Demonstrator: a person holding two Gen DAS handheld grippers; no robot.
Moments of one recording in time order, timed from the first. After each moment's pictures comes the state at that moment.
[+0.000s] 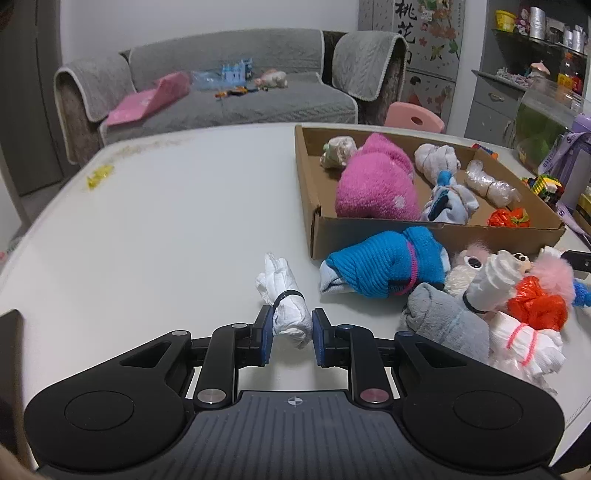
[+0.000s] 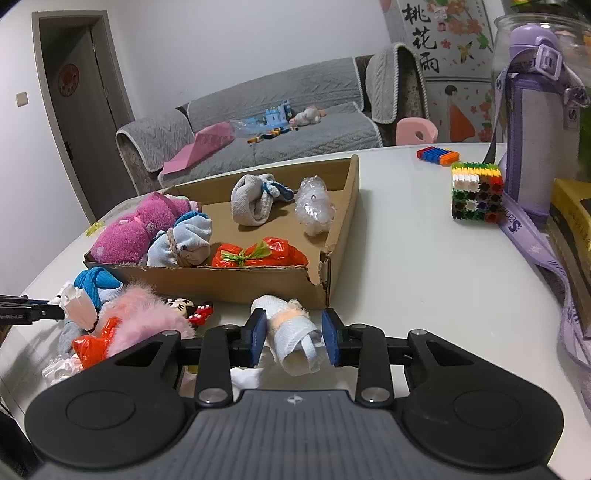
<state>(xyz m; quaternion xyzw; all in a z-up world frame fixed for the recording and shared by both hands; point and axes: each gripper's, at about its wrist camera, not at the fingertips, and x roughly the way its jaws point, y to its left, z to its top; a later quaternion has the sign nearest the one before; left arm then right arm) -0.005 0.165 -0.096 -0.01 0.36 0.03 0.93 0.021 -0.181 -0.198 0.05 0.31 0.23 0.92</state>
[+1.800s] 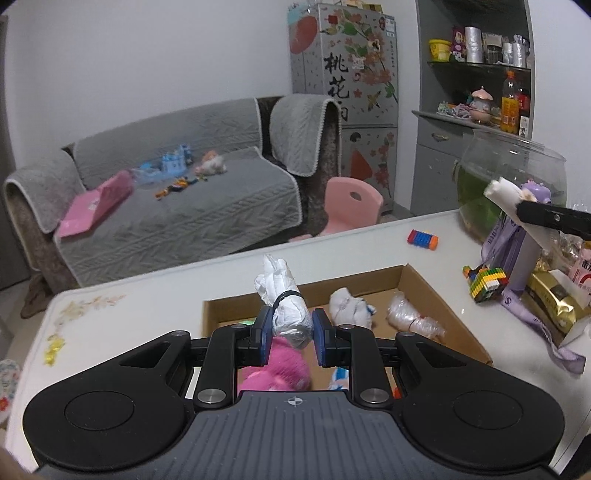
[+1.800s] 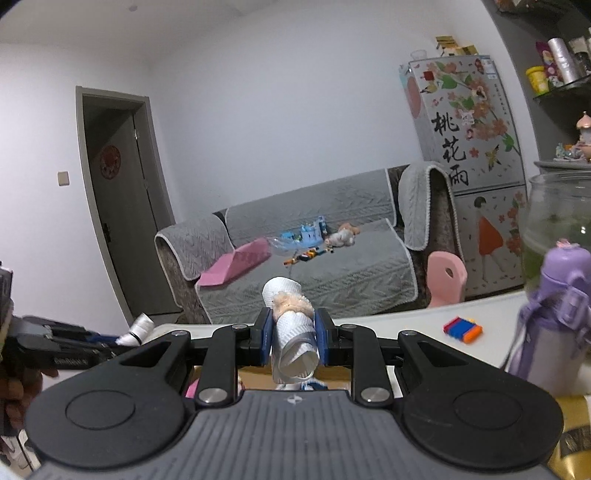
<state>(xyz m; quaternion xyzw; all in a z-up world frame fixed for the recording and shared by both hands) 0.094 0.070 0.030 0.05 0.29 -0.04 0.96 0.069 -0.199 -0.076 0.09 0.14 0.28 0.94</state>
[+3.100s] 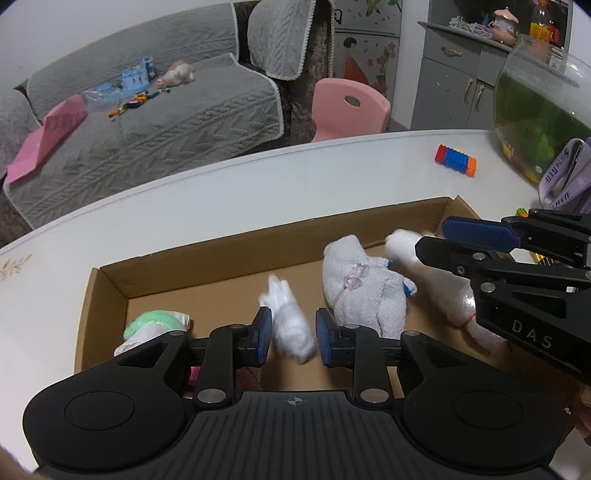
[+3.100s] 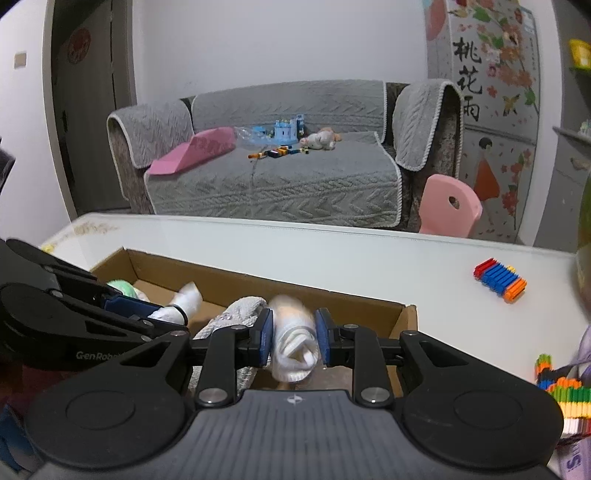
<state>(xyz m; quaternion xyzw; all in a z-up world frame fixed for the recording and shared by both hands) 0.243 0.046 -0.079 0.05 0.42 -0.05 0.90 0.144 -0.103 -0.156 -0.05 0.27 0.23 0.94</state>
